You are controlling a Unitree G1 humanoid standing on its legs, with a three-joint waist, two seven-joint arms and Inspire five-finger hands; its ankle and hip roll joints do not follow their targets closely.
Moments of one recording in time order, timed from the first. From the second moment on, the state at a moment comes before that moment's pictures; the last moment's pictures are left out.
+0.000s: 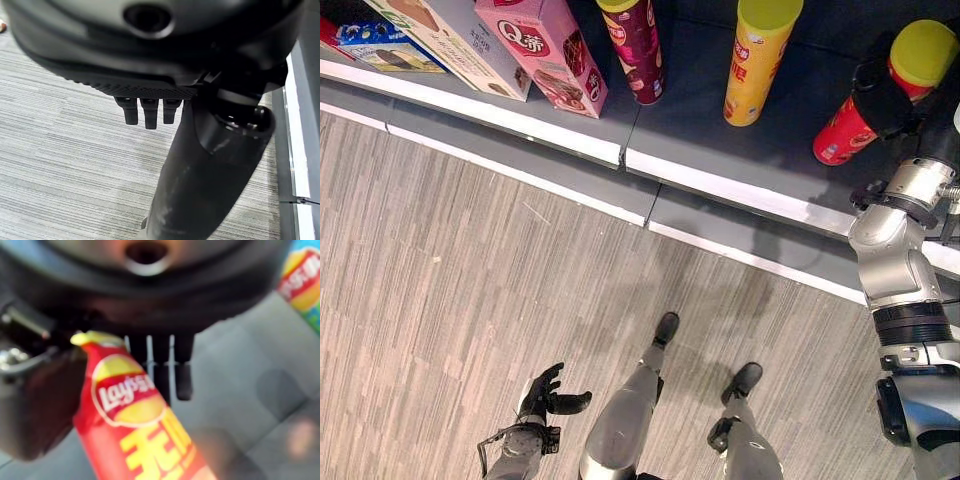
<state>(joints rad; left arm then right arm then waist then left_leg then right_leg) -0.03 0.29 -0.22 0.87 -0.26 -0.13 0.17 -0.79 -0.65 0.03 0.39 -0.46 0.09 -0.77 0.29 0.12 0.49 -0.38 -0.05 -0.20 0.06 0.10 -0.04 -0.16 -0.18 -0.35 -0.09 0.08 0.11</state>
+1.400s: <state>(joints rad) -0.05 0.29 -0.23 0.89 -0.25 -0.14 0.17 -0.79 -0.65 0.10 0.40 -0.47 0.09 -0.79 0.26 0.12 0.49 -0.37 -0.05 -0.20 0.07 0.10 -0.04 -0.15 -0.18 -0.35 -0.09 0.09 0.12</state>
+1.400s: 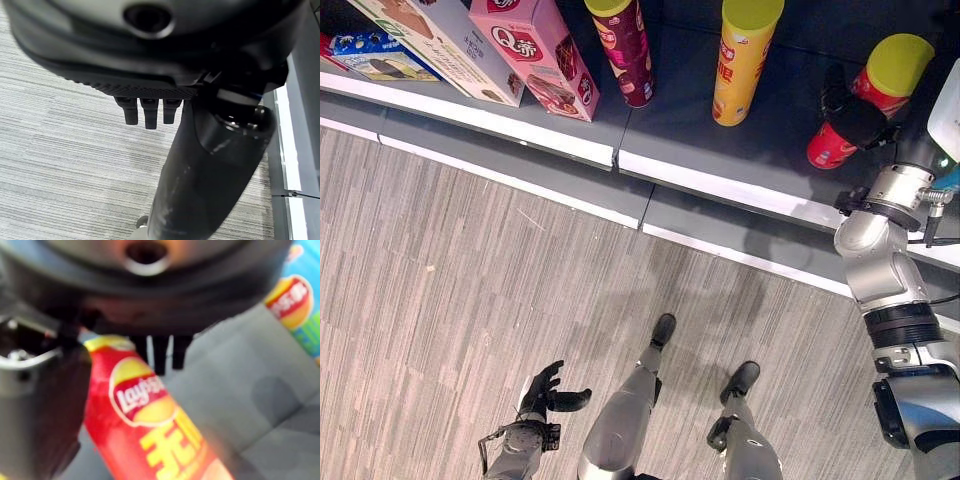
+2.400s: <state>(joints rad) -0.07 0.24 -0.10 0.97 -0.24 -0.08 0.16 -0.35 -0.42 0.05 -0.07 -0.10 -0.12 -0.46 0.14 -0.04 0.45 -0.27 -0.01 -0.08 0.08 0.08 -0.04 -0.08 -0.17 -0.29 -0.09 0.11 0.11</state>
